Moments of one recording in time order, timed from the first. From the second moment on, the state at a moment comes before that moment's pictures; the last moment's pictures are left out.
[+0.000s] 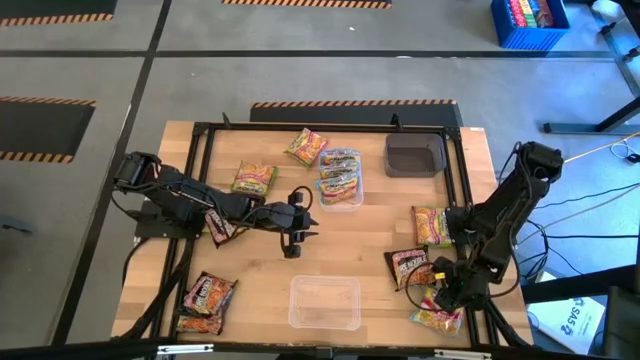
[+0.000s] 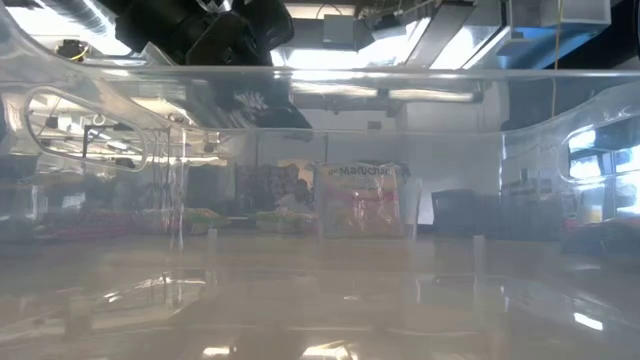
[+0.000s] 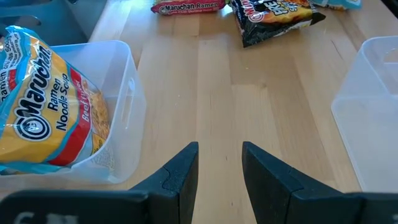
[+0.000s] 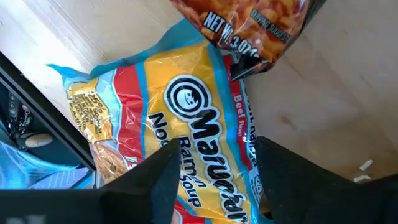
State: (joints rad) left arm -0.16 1.54 0.81 0.15 -0.19 -0.06; right arm 1.11 1.25 0.48 -0.37 0.00 1.89
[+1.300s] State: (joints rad) left arm -0.16 1.54 0.81 0.15 -0.20 -0.05; right arm 1.04 1.23 0.67 -0.47 0.35 1.38
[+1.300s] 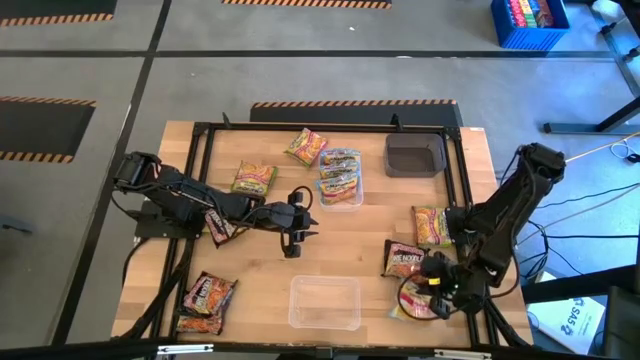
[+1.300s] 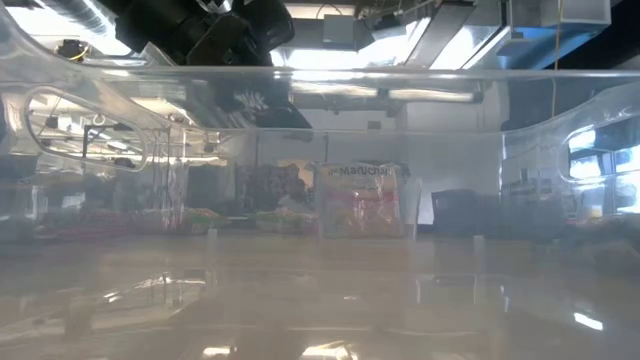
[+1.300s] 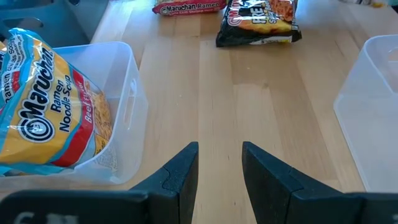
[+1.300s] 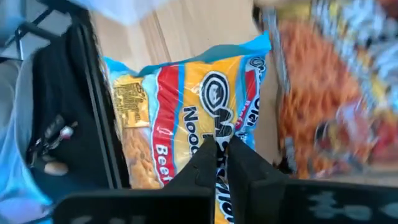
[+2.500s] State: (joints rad) left arm -0.16 1.26 0.53 0.36 -0.08 0.01; right arm 0.30 1.30 0.93 -0.10 0.85 -0.20
